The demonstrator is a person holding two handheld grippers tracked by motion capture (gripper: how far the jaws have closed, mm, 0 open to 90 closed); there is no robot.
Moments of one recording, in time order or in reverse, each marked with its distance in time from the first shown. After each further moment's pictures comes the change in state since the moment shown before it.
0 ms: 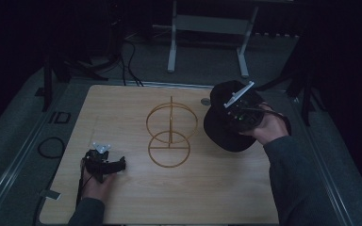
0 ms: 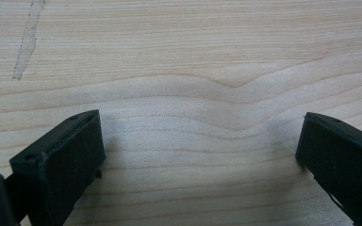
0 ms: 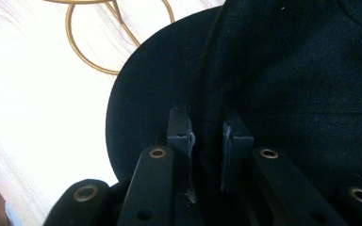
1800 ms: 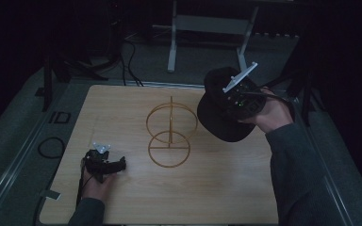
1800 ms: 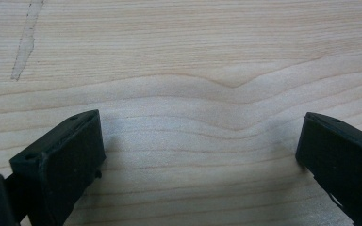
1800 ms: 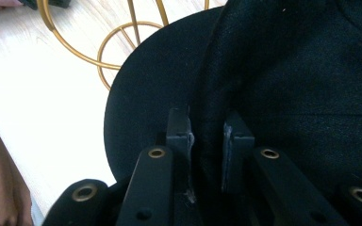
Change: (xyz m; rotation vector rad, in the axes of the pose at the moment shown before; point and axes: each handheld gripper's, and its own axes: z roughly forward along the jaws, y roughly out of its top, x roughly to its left) left arm 0.000 0.000 0.000 0.002 -0.002 0.006; right arm 0.004 0.033 -0.046 -0.070 0.033 -0.047
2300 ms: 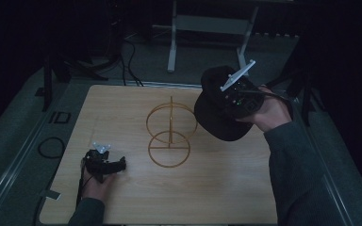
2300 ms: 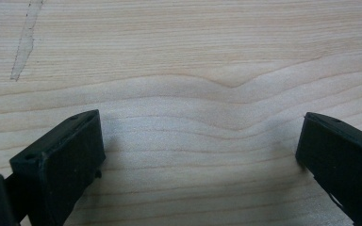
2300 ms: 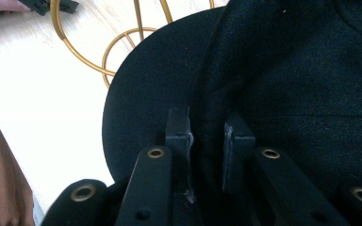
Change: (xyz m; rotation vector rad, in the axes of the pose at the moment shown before) left arm 0.000 0.000 0.000 -0.002 -0.001 0.000; right arm 0.005 0.007 -0.003 -0.011 0.002 -0.019
